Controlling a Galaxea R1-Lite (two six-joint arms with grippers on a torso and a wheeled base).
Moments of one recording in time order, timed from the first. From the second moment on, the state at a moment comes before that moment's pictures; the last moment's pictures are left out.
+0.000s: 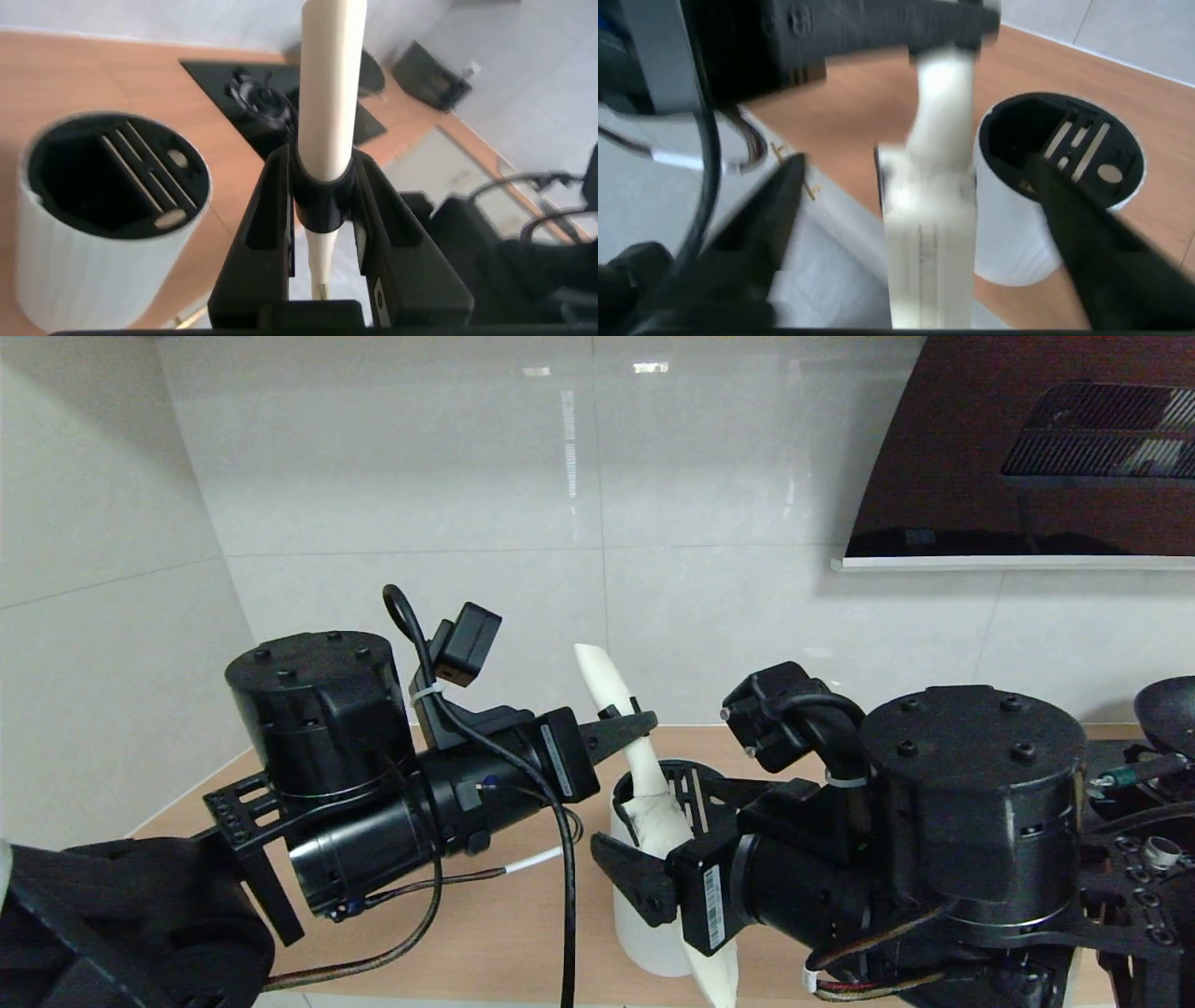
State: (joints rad) left arm -0.66 1.68 -0.71 -0.90 -0.23 -0.67; right arm 1.03 1.66 -0.86 -0.53 -0.30 0.24
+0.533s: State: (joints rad) left arm -0.64 1.64 -1.01 -0.57 0.08 -0.57; right arm 0.86 1.53 -0.84 -0.51 -0.29 0.19
